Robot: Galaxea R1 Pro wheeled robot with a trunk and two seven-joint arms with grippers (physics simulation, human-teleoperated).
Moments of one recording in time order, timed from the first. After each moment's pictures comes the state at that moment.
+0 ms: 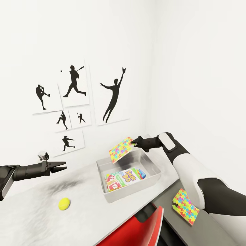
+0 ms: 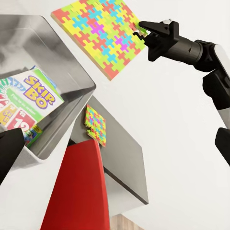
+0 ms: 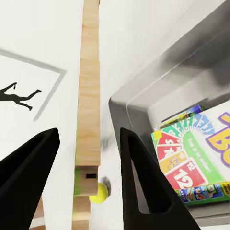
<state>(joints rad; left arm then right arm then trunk) -0.71 0.51 0.12 -0.82 0.17 0.94 -1.57 -1.19 0.04 0.07 -0.45 -0.91 0.93 -0.04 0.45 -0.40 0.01</state>
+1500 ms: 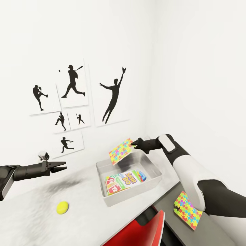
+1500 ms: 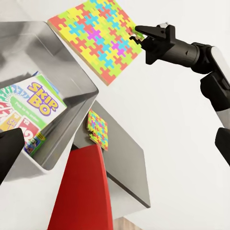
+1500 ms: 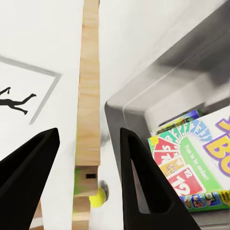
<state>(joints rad) -0.71 0.50 0.12 -0.82 0.17 0.94 -1.57 -1.17 0.04 0.07 -0.45 -0.91 0.93 -0.03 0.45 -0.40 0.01</state>
